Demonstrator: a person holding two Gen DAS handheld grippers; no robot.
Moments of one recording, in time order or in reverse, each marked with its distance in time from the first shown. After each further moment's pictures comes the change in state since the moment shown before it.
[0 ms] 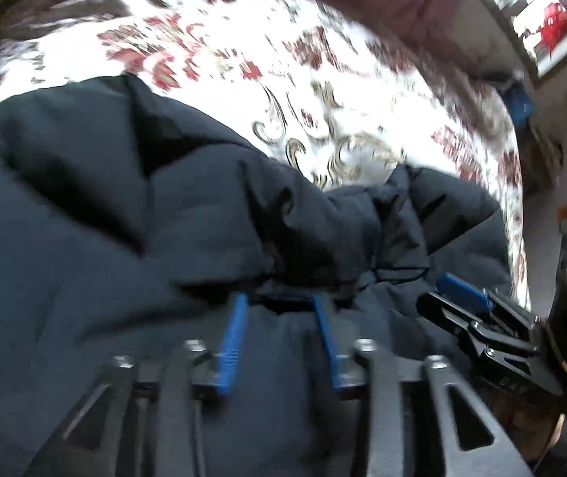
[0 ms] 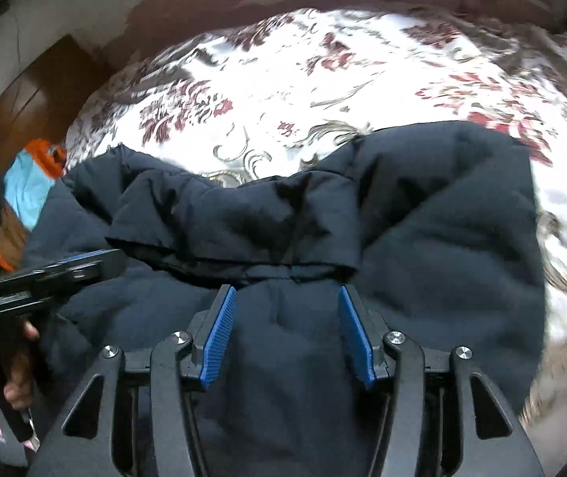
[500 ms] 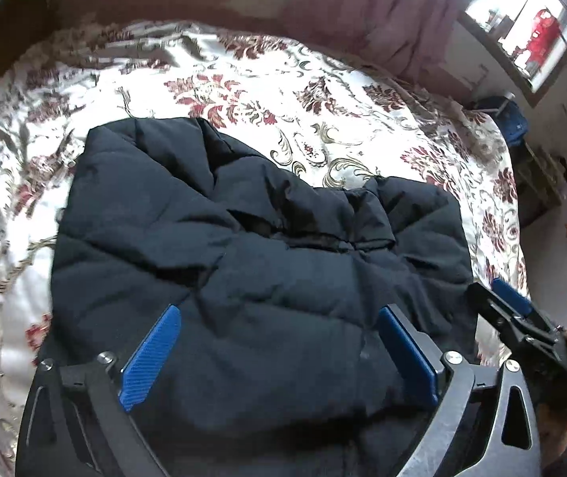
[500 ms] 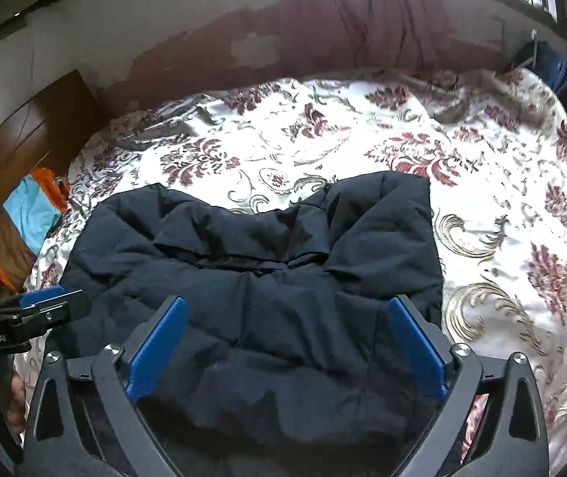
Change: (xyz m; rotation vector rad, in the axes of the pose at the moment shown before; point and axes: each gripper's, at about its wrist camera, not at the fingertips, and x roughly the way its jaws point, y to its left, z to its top) left arm -0.109 -0.007 -0.071 0.018 -0.154 0.091; right arm -0.099 0.013 -0.049 -0.006 -0.218 -0.102
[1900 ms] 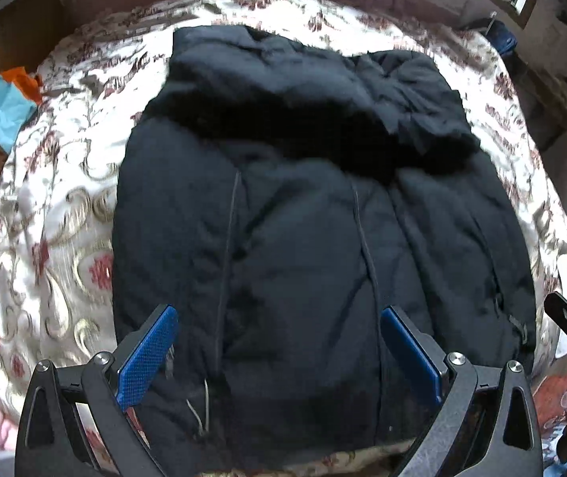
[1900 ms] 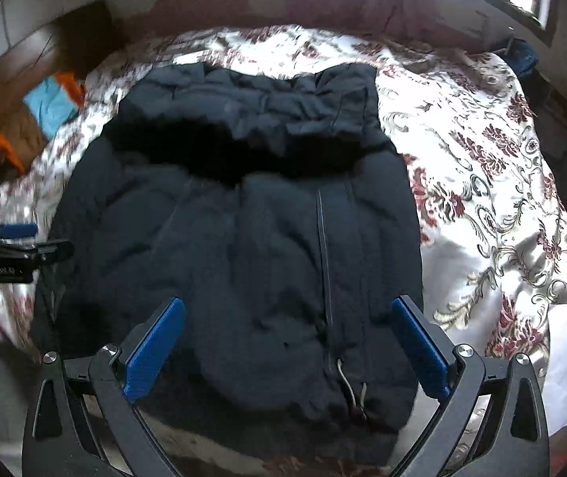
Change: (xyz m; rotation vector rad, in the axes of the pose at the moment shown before) left arm -0.104 0.018 -0.225 0.117 0.147 0.168; right arm -0.172 0.013 -0.222 -0.123 0.175 -0.139
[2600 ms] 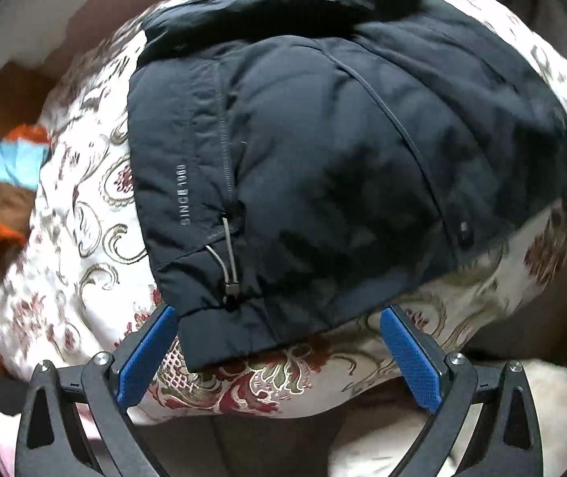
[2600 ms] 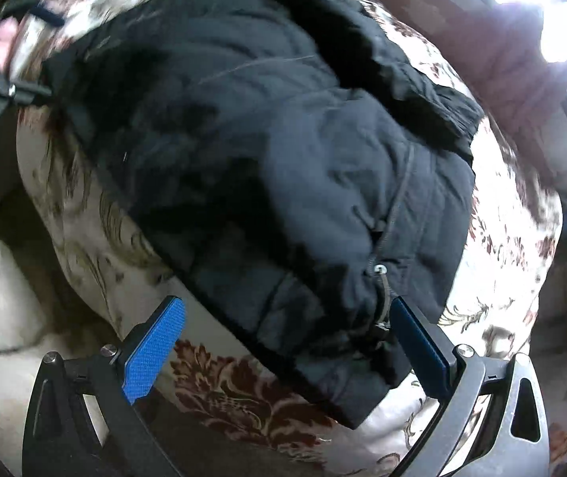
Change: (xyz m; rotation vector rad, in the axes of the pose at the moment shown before) left arm -0.004 -0.015 -0.141 0.359 0.053 0.231; right arm 0.013 0.059 -0.108 -0.684 0.081 -0.102
